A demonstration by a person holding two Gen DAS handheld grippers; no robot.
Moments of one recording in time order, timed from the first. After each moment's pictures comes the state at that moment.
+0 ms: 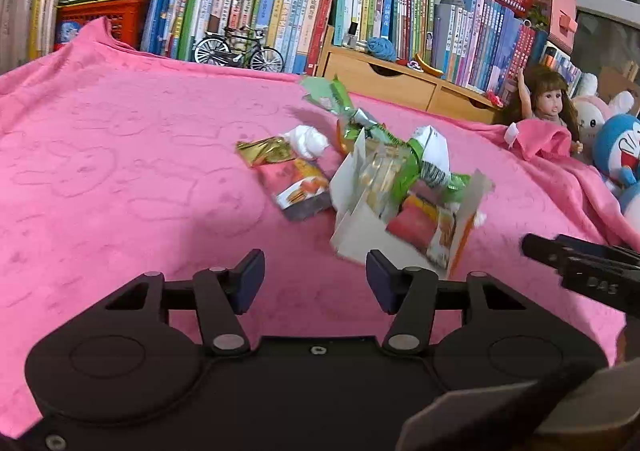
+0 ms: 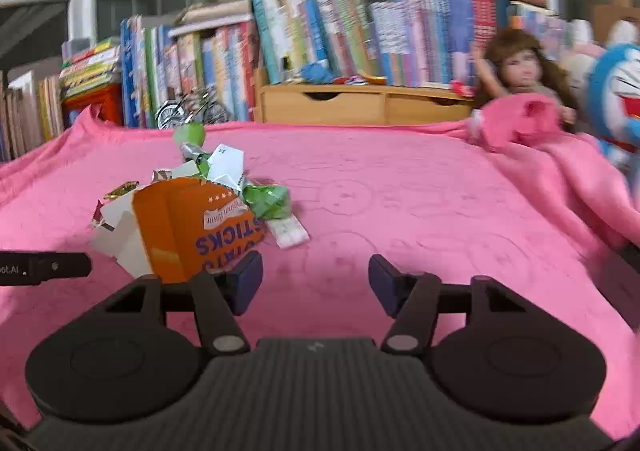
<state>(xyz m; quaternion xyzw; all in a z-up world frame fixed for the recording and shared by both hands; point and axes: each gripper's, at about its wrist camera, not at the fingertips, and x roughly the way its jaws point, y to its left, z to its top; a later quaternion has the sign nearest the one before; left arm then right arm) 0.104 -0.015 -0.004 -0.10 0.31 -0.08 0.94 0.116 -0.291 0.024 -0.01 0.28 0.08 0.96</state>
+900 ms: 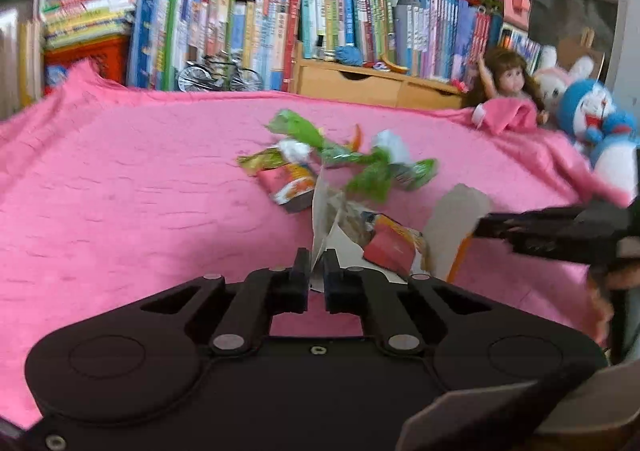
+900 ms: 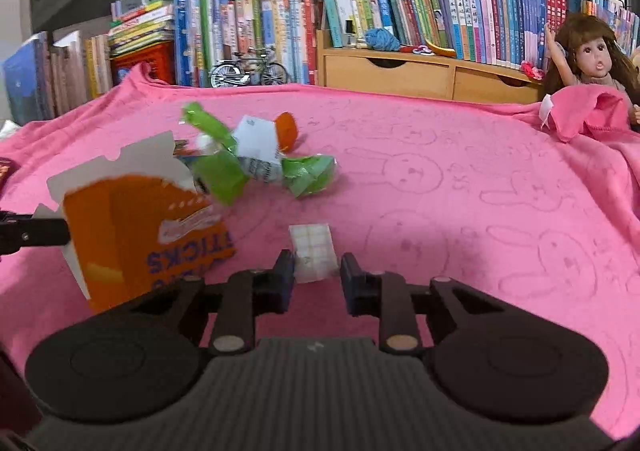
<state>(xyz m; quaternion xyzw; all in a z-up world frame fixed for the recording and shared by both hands) 0.035 0.004 0.018 -0.02 0.29 -0.11 0.95 0.104 -0.278 0.021 -0.02 0.32 0.16 0.93</state>
